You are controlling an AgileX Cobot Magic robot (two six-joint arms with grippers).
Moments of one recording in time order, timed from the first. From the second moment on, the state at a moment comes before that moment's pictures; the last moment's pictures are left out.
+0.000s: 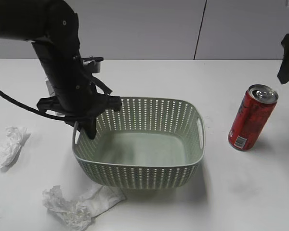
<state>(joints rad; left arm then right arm) -0.57 1.93 -1.35 -0.20 1.02 -0.30 0.08 1.70 -1.43 0.06 1.19 -0.05</state>
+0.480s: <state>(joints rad) -0.54 1.93 -1.35 -0.23 1.03 -0.30 0.08 1.35 -1.39 0.14 1.19 -0.11</state>
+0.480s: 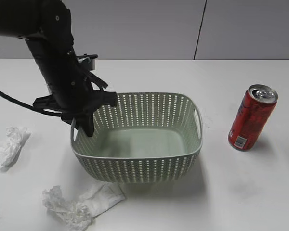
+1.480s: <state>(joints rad) -0.52 1.93 -1.35 -0.29 1.03 -0.29 0.08 0.21 -0.51 0.15 0.93 -0.21</state>
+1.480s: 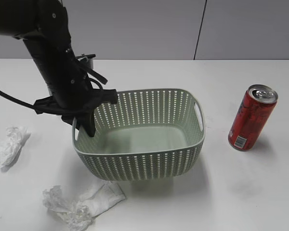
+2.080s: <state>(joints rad) -0.52 1.93 -1.35 -0.28 1.05 -0.29 0.08 -0.01 -0.43 0.14 0.93 -0.19</state>
